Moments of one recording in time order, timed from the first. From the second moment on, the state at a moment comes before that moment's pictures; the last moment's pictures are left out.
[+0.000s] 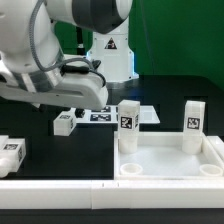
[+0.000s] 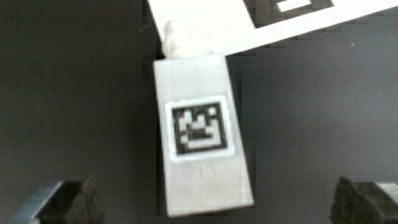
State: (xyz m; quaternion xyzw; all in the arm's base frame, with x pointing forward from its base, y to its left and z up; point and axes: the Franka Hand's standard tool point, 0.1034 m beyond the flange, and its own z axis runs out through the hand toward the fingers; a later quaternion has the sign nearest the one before) arm 0.442 -0.126 0.041 -0.93 0.13 0.33 0.06
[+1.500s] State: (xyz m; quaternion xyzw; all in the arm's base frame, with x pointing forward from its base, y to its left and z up) arm 0.423 -0.132 0.019 -0.89 0.20 0.41 0.05
